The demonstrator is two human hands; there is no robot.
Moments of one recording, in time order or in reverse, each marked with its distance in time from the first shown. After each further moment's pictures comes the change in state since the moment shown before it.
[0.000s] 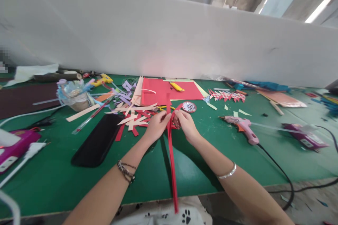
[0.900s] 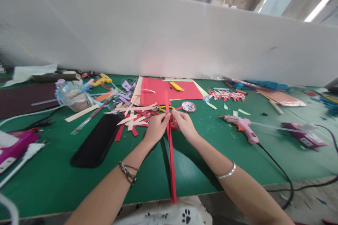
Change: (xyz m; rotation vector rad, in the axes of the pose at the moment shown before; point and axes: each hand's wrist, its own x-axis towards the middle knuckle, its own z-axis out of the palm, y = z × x) left_hand -0.004 0.001 0.005 0.119 0.078 0.028; right_hand 0.001 0.003 0.001 -0.044 -0.036 -0.016
